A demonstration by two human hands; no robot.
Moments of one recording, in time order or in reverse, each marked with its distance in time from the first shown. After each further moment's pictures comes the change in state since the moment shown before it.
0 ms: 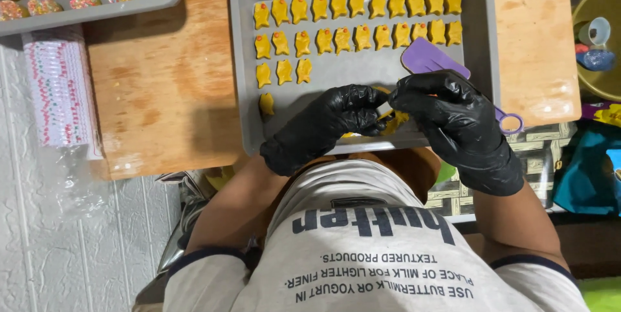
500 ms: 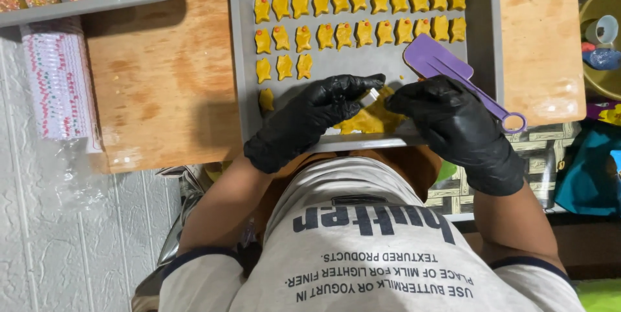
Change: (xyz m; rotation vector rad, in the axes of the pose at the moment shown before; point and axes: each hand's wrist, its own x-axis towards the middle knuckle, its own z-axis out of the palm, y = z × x) left_hand -0.011 0.015 -0.014 0.010 0.159 0.070; right_hand -0.001 0.005 0.005 0.062 -0.064 0.017
